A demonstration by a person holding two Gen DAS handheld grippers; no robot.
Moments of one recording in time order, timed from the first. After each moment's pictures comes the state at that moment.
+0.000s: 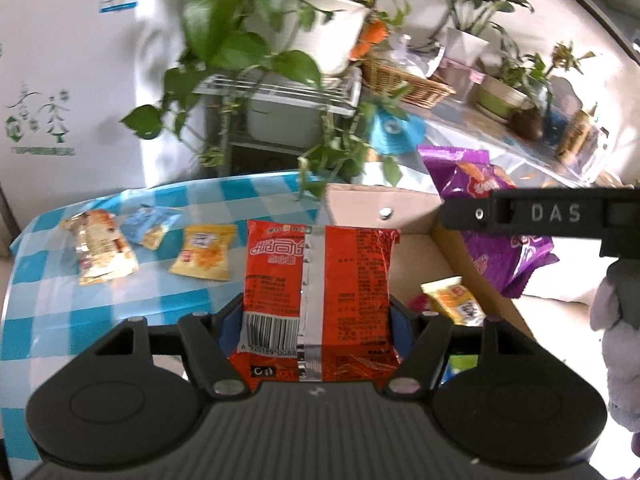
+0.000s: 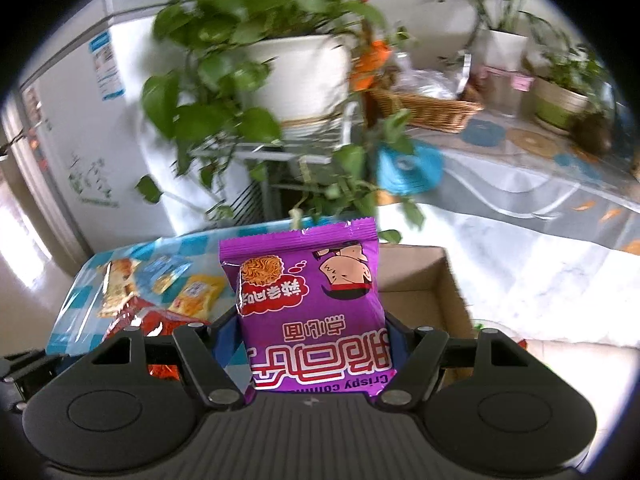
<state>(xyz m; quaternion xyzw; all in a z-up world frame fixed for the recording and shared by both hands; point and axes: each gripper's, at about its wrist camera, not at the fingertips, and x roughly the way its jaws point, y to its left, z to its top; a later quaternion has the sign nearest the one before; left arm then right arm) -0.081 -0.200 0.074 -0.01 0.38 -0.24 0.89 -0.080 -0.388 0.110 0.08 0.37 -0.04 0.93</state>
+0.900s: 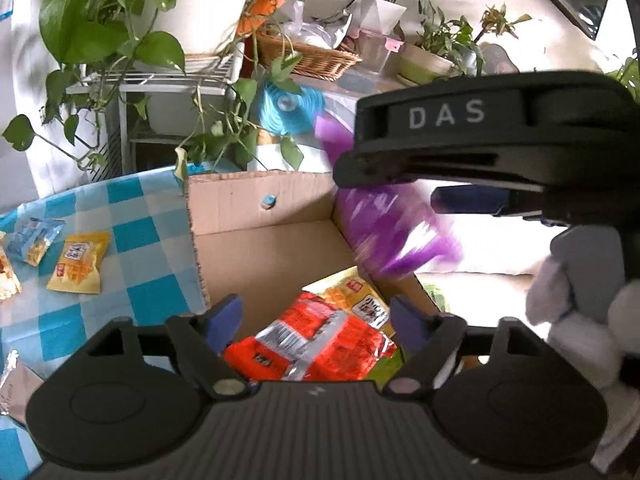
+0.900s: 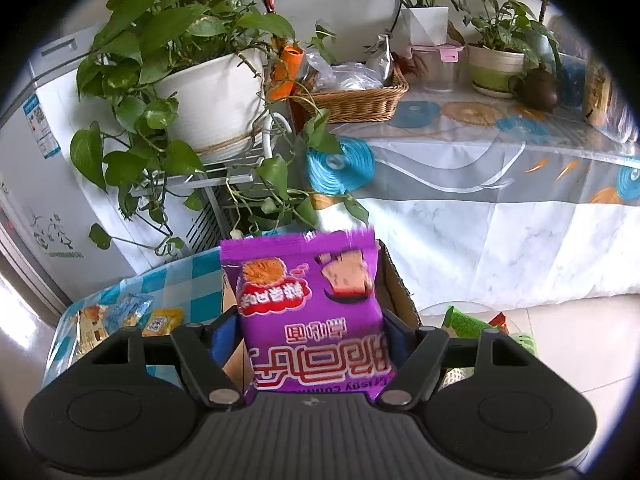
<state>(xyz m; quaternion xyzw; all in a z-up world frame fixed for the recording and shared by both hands) -0.087 -0.284 0.064 0.00 0.38 -0.32 0.86 -0.087 -0.435 0.106 0.16 0.35 -0.10 0.92</state>
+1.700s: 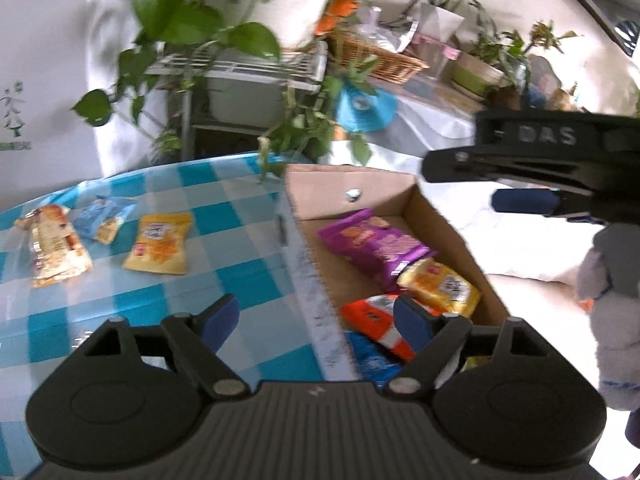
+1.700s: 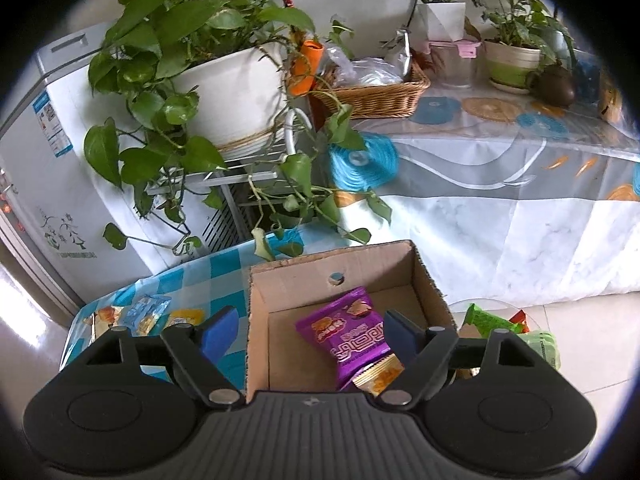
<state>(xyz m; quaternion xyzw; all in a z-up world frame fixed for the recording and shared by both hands) -0.064 -0.214 0.059 0.00 0.40 -0.27 0.87 -0.076 -0.418 0.105 0.16 0.36 -0.08 0.92</state>
